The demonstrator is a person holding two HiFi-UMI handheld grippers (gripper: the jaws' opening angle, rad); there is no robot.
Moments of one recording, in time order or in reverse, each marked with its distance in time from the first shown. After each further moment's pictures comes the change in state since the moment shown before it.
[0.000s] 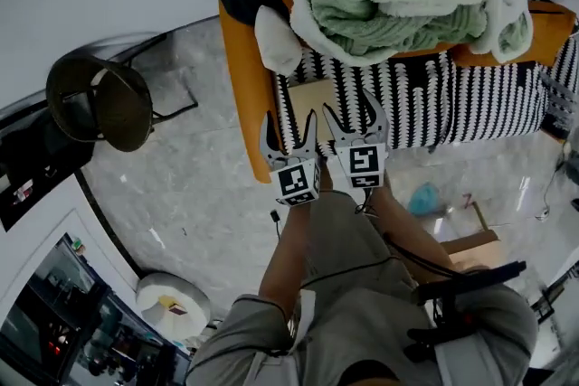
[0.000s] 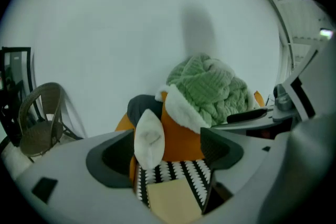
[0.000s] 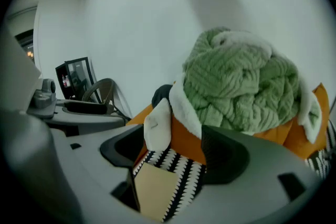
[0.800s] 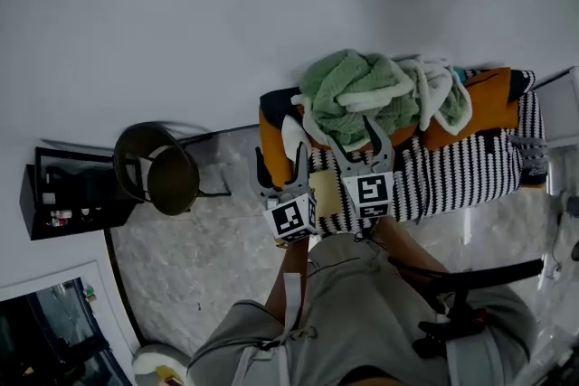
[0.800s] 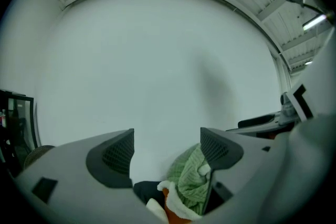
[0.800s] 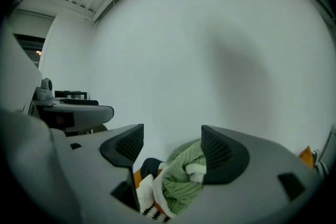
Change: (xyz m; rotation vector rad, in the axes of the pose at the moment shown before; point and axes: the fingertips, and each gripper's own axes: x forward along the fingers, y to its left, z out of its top) left arm -0.138 -0.047 0.347 0.074 -0.431 0.063; right arm -0.174 -0.033 0.326 -0.066 -0.396 -0.047
